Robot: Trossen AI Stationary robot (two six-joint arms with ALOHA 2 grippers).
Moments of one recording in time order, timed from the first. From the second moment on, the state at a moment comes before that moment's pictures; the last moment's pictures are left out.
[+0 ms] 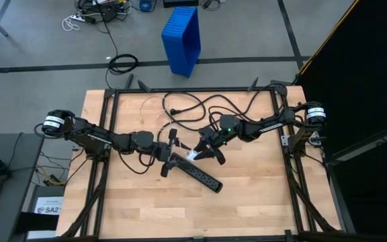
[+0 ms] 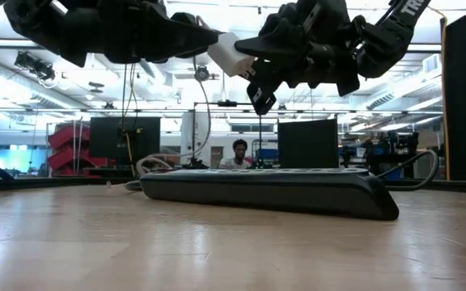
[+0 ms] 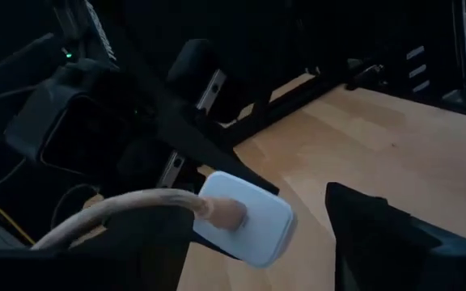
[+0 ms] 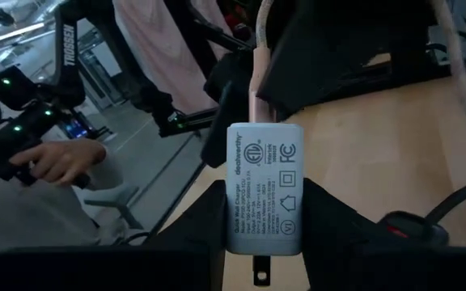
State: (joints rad) left arm -0.11 1.40 0.55 0.77 0.08 0.49; right arm -0.10 1.71 0.79 0.79 -0.63 0.34
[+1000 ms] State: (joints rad) left arm -0.10 1.53 0.62 0.76 0.11 0.60; right arm -0.09 1.72 0.79 0.74 -0.65 0.38
